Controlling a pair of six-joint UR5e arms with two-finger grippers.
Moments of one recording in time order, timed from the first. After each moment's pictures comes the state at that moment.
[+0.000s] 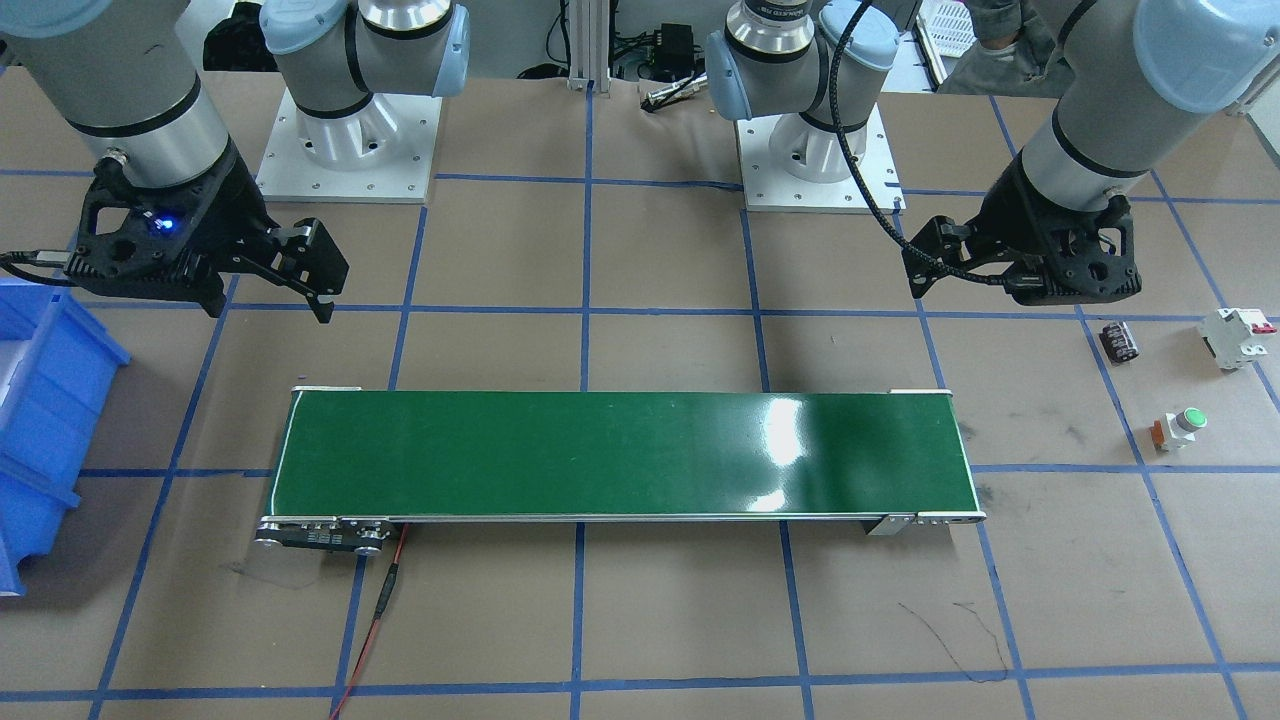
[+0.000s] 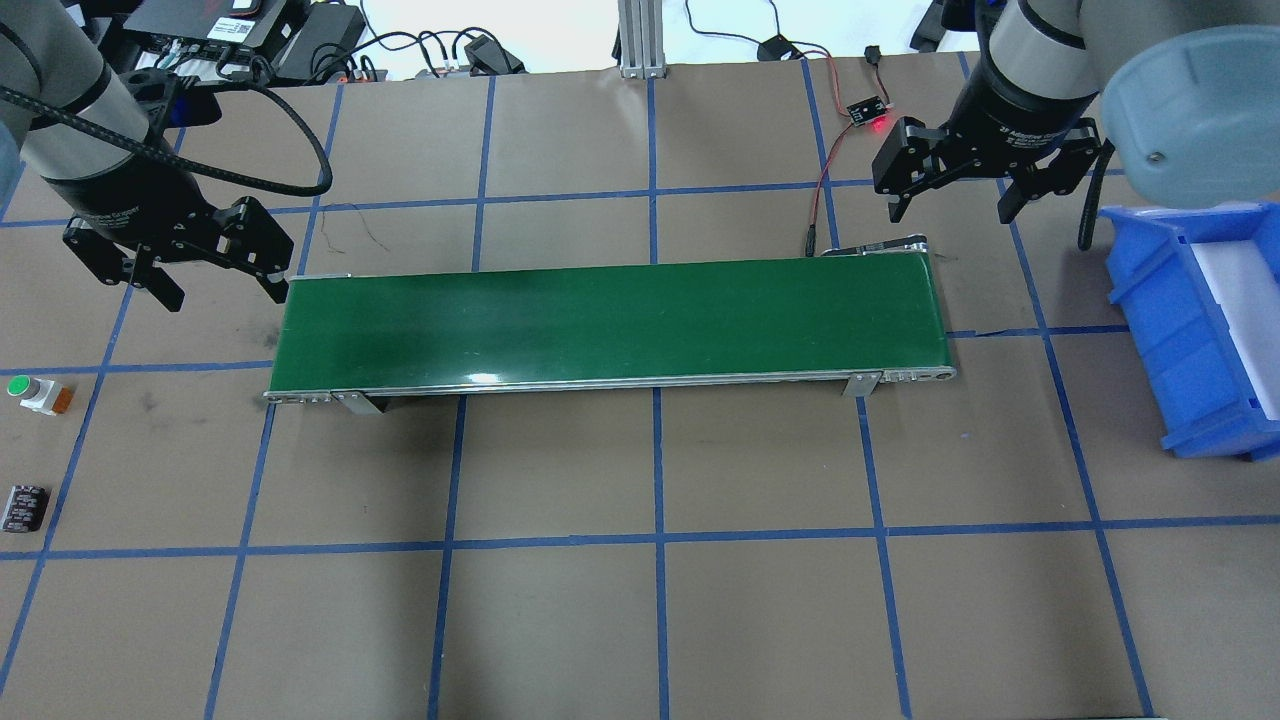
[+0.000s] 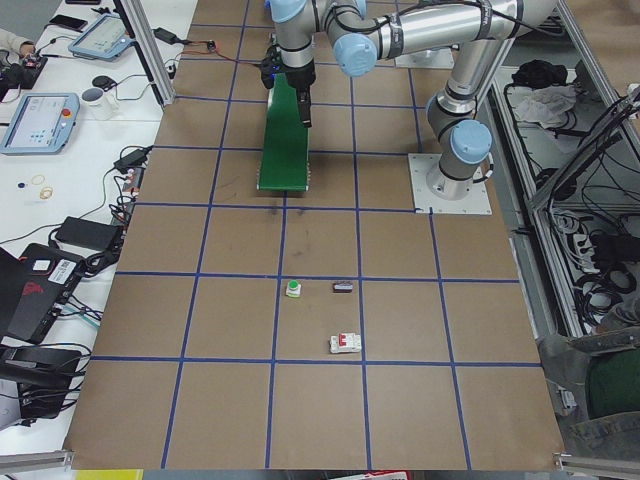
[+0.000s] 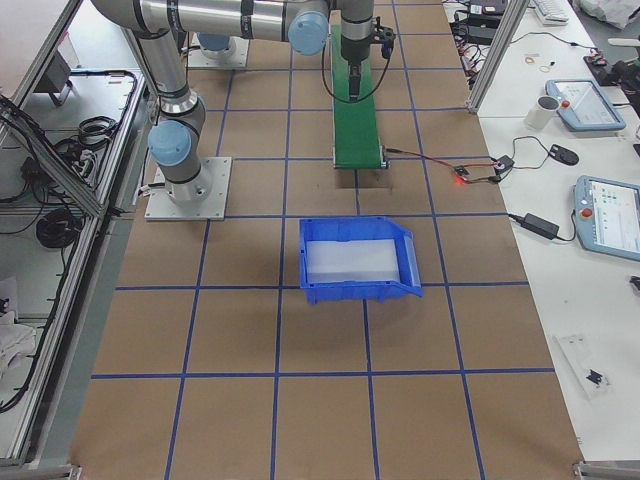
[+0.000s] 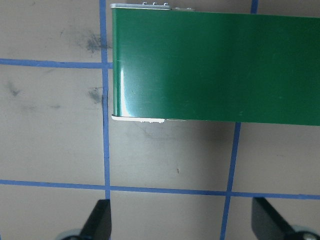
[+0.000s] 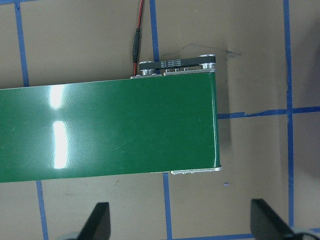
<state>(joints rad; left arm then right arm) -1.35 -1.58 -1.66 -1.59 1.62 0.16 1.53 -1.54 1.63 -1.72 -1.56 0.03</state>
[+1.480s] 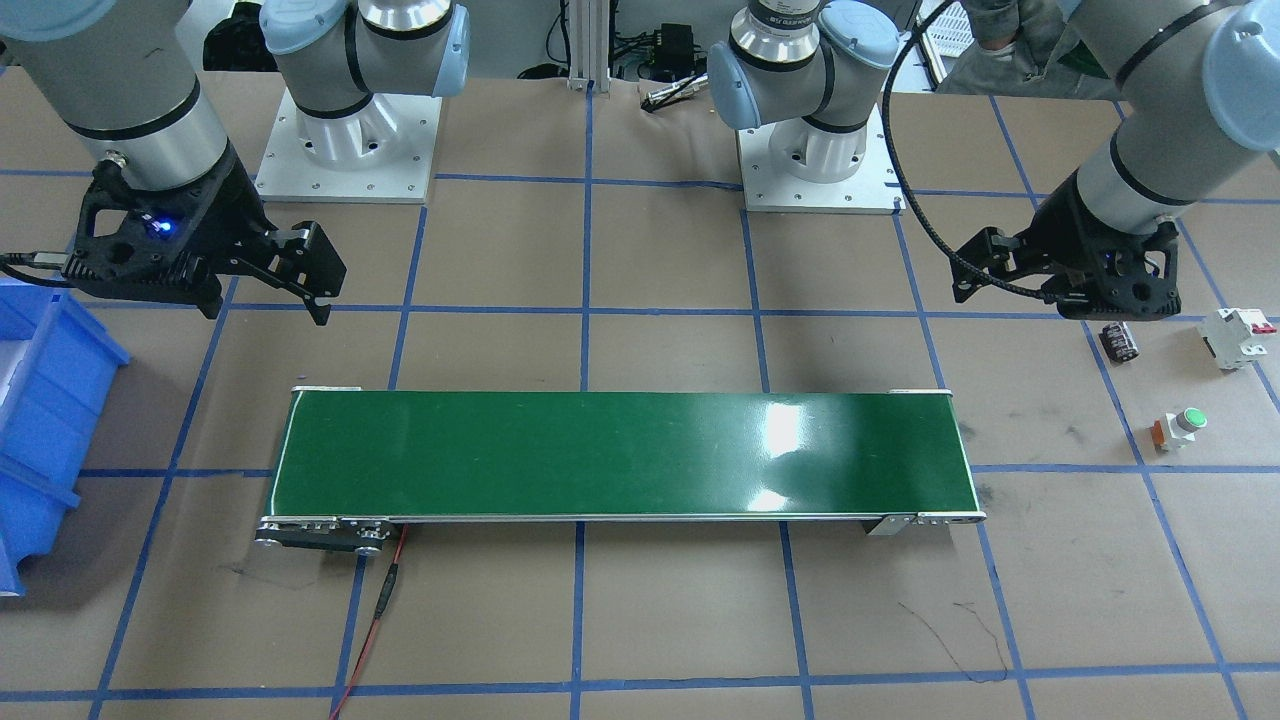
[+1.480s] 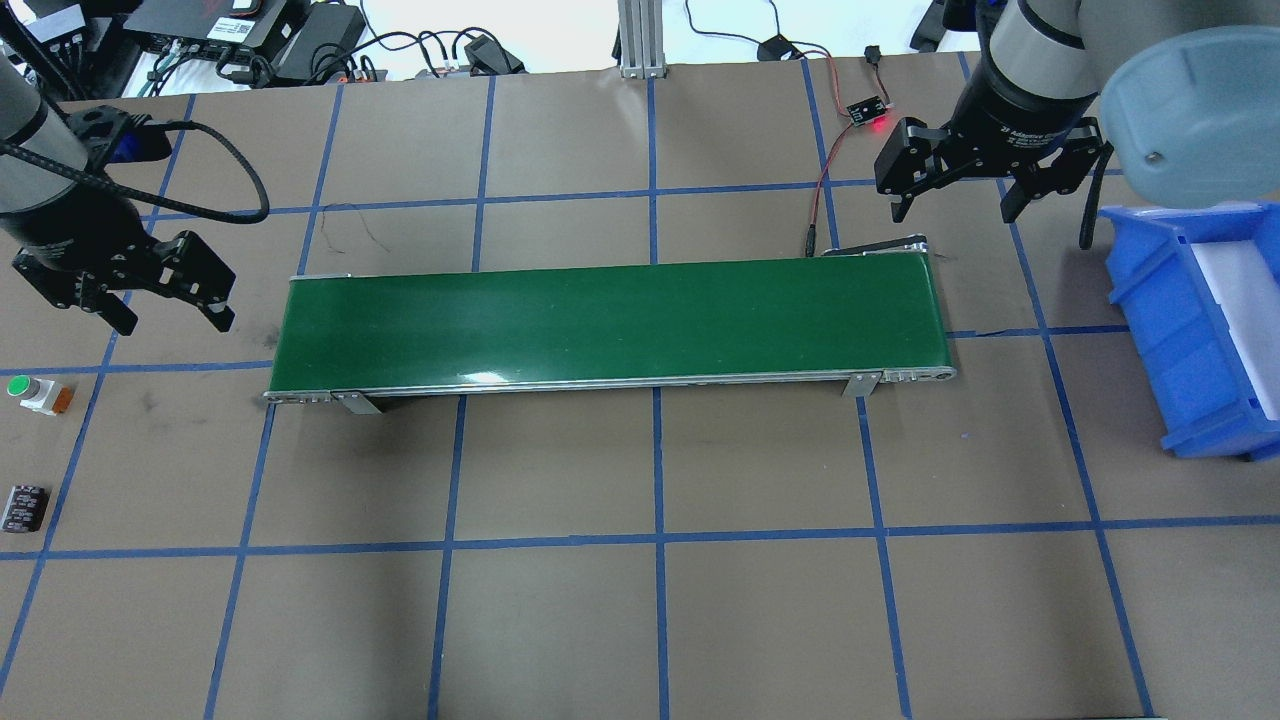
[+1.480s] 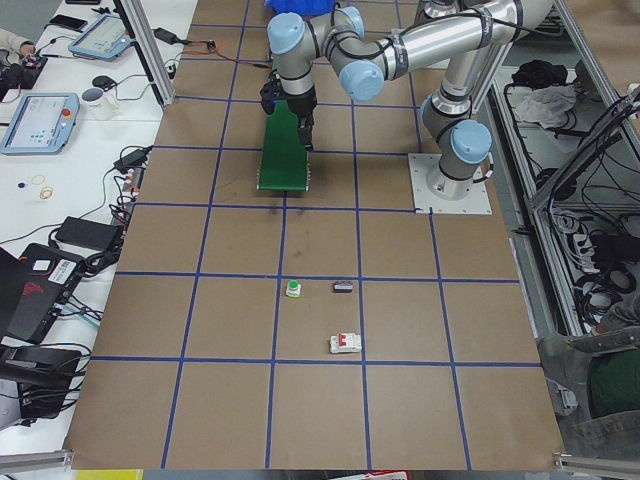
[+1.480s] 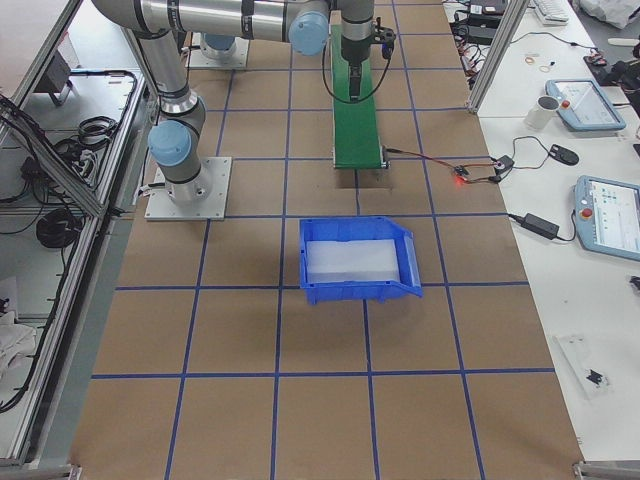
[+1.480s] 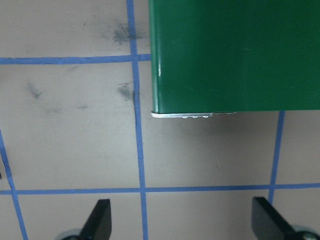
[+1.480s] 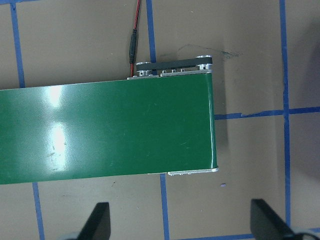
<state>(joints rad) -1.22 -1.59 -1.70 -1.56 1.63 0.35 1.53 -1.54 1.63 -1.72 -1.57 0.03</state>
